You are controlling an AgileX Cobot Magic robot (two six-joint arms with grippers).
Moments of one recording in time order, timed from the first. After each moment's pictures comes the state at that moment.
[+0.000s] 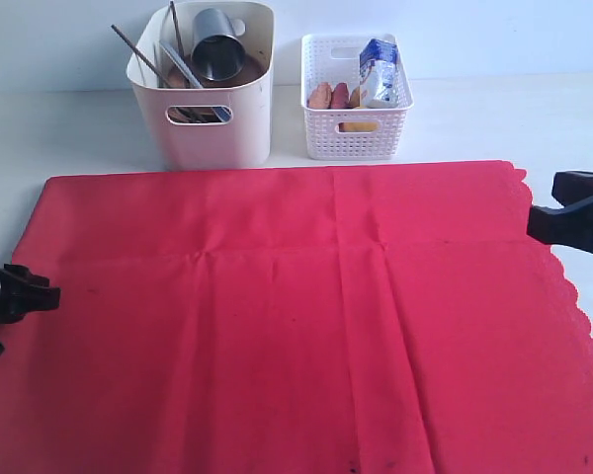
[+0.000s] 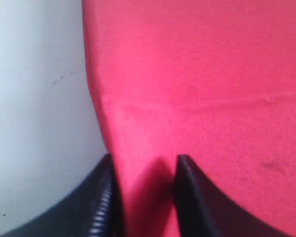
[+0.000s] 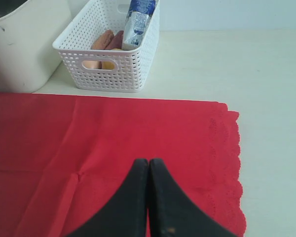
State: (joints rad) left arm -0.01 1.78 -0.38 0.37 -0.43 -0.26; right arm 0.41 1.02 -0.28 0.14 -0.18 0.01
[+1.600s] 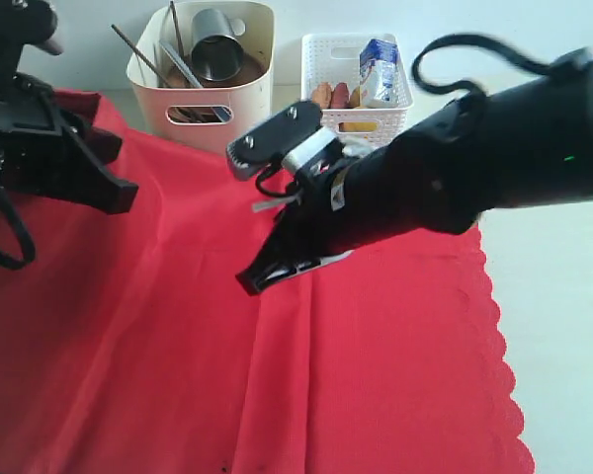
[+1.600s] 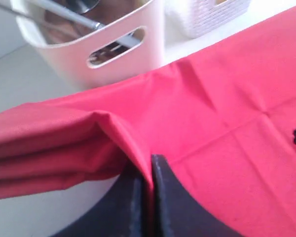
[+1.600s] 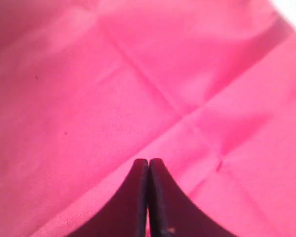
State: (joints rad) left arm -0.58 1.25 -0.73 0.36 0.27 -0.22; right arm 0.91 1.75 -0.93 0.07 0.20 -0.08
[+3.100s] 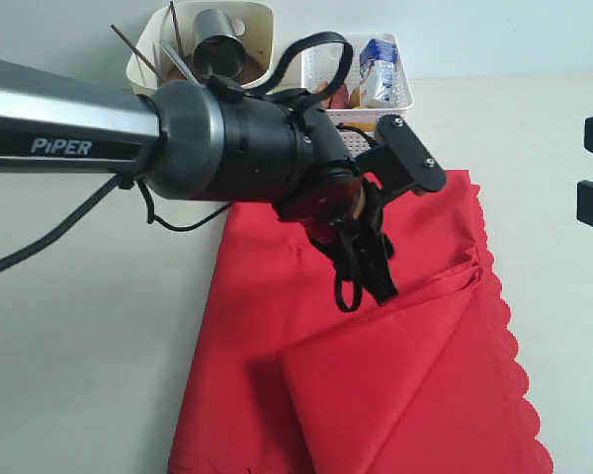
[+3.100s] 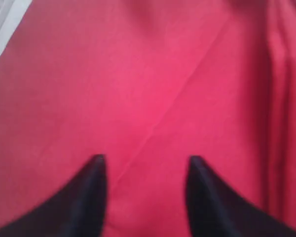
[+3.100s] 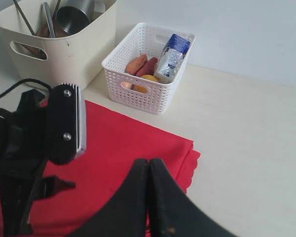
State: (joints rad) left arm -0.97 2.11 -1.44 0.36 0.52 -0.06; right arm 0.67 0.73 -0.50 -0.57 0.37 0.59
